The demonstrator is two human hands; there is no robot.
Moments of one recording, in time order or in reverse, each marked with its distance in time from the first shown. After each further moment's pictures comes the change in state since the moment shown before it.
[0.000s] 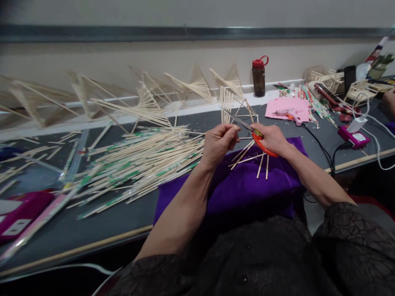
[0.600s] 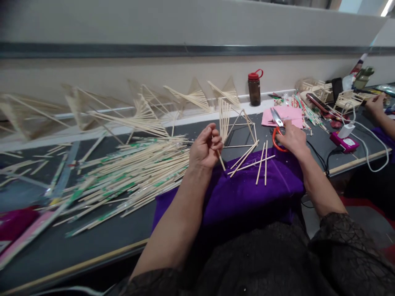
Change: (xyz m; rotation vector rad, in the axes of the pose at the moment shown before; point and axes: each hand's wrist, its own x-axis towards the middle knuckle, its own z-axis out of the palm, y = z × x) left_hand 0.019 0.017 -0.019 -0.798 0.263 -0.391; right_hand -0.010 0.026 -0.046 -0.548 0.008 0.720
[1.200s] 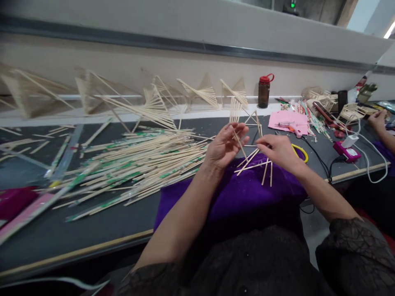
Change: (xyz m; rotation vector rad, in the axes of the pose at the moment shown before) left_hand -0.015 -0.011 0.007 -0.100 -0.228 -0.051; right_hand -0.050 -0.054 -0.025 0.514 -0.003 -0.651
